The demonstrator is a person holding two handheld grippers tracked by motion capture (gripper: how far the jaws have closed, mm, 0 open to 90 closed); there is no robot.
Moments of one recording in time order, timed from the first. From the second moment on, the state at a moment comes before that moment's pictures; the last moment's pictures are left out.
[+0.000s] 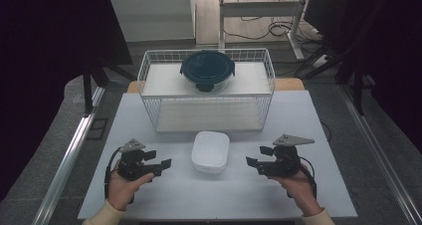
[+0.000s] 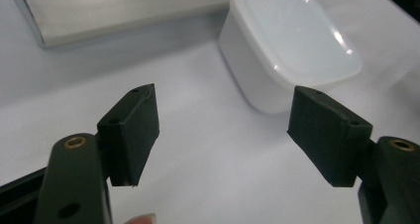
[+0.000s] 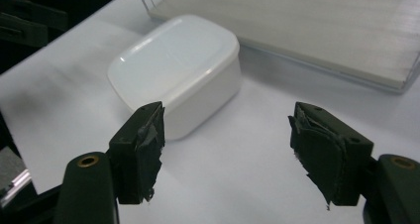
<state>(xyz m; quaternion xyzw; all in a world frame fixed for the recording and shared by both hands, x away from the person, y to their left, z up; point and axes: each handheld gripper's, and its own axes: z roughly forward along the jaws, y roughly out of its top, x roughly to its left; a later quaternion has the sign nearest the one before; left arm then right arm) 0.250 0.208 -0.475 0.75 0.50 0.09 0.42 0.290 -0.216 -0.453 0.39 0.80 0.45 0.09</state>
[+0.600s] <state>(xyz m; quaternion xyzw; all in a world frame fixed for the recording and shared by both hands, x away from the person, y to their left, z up) 0.251 0.209 -0.480 0.75 0.50 0.10 0.42 0.291 -0.216 -0.457 0.40 0.80 0.44 0.09</state>
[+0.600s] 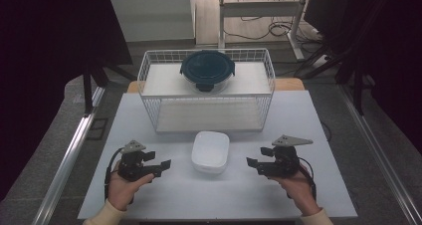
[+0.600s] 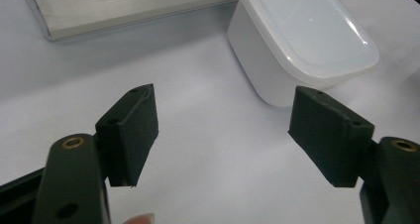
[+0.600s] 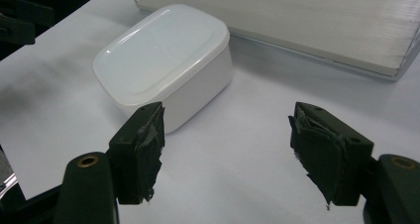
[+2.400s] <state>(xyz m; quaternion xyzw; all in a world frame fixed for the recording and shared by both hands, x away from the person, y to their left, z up) 0.257 0.213 -0.496 0.76 0.51 0.06 0.41 0.416 -0.104 -0.464 0.28 0.90 0.31 0.12</state>
